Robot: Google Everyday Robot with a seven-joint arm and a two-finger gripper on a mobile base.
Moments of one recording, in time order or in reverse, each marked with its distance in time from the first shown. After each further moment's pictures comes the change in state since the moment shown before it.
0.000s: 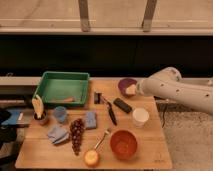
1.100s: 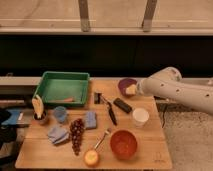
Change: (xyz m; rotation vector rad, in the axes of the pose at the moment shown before) arm -0.001 0.000 -0.001 0.000 -0.001 -0.001
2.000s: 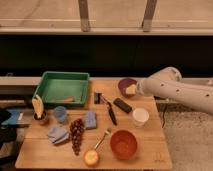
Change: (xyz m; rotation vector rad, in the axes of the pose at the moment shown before) arm 0.000 0.000 0.000 0.000 0.000 -0.001
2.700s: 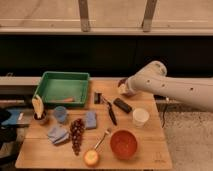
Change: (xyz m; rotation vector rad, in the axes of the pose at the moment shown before) arm -0.012 0.056 0.006 0.000 0.042 -0.234
